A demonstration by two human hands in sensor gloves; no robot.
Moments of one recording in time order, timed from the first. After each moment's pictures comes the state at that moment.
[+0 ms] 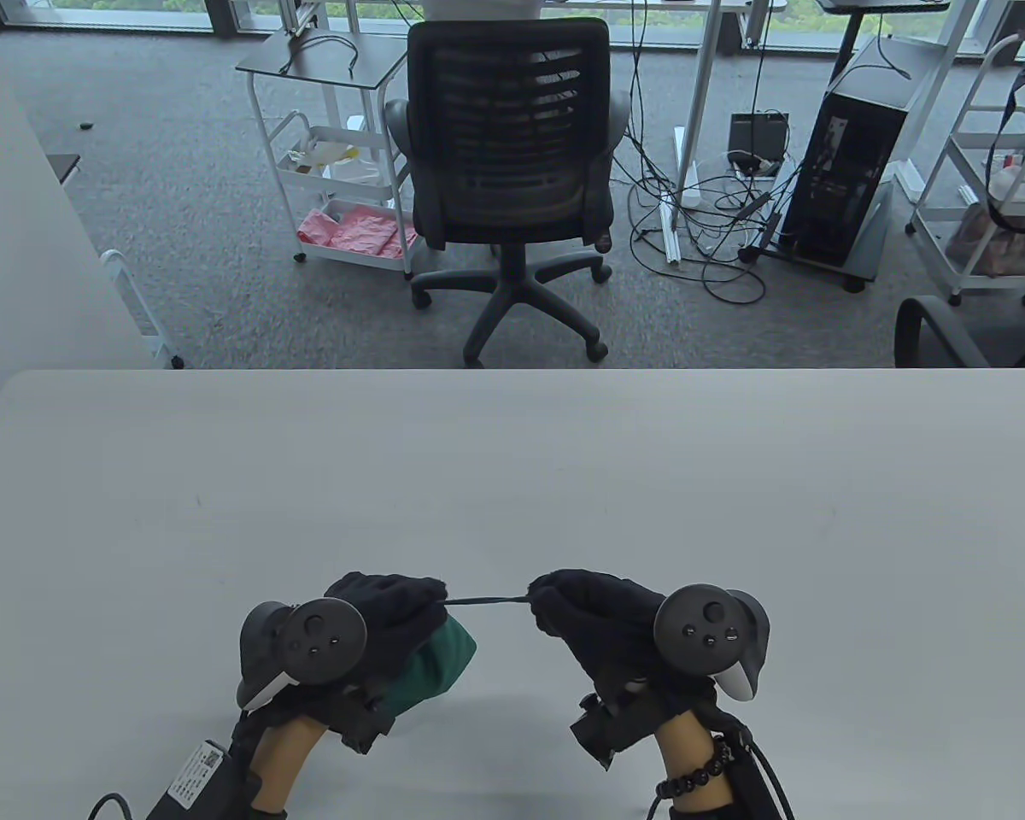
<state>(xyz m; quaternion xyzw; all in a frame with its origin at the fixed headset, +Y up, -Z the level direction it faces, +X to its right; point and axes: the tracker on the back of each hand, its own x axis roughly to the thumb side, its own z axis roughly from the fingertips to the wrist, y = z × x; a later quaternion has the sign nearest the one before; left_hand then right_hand) -0.204 -0.648 -0.312 0.10 -0.22 0.23 0.94 0.098 -0.622 -0.302 0.24 -0.14 0.84 0.46</state>
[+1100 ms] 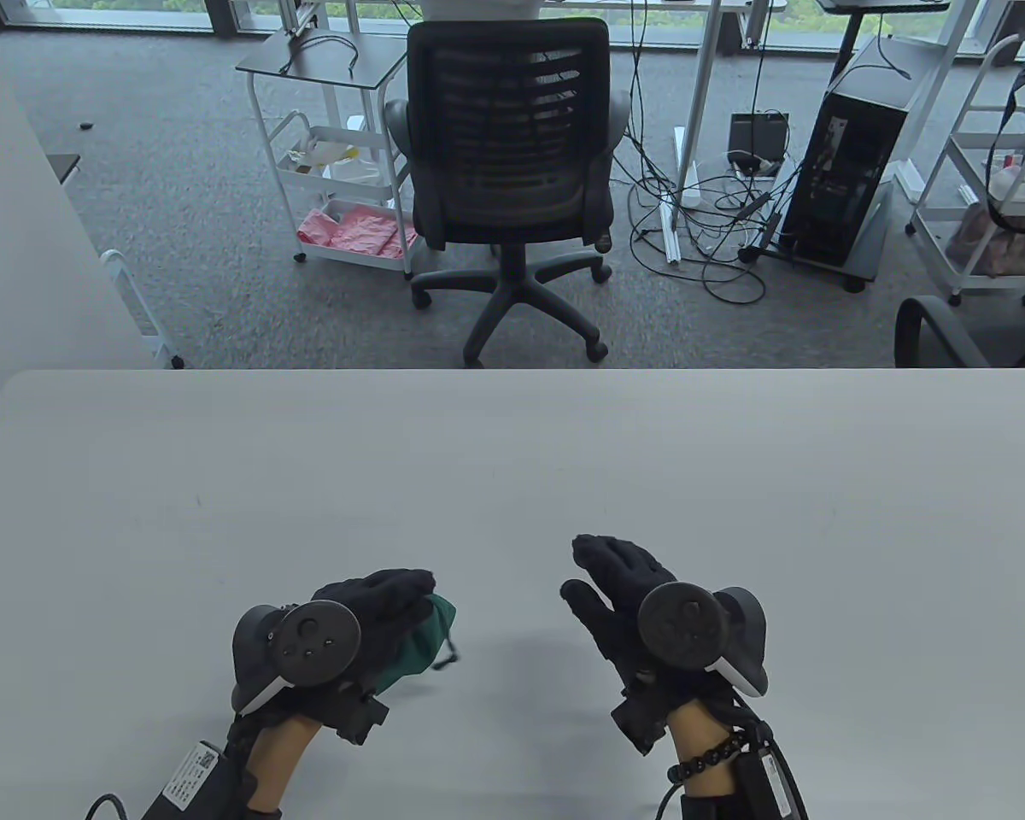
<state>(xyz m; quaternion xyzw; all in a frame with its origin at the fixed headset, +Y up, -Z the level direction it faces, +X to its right) -0.211 -0.647 -0.311 0.14 -0.20 0.20 0.95 0.113 -0.644 -0.316 0.18 -0.13 0.94 0.25</state>
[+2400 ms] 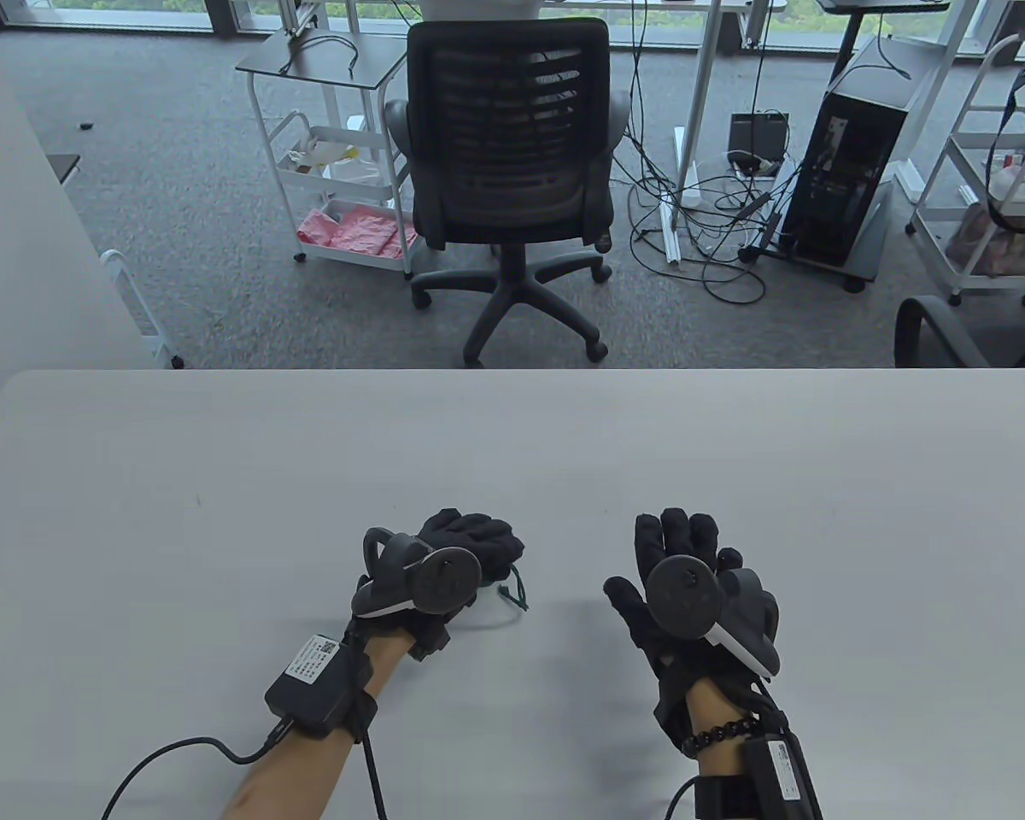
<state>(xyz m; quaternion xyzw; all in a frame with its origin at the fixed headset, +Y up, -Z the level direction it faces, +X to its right) -0.123 -0.687 -0.390 0.13 -0.33 0.05 0.93 0.139 -0.667 -0.336 0.09 -0.04 0.98 0.18</state>
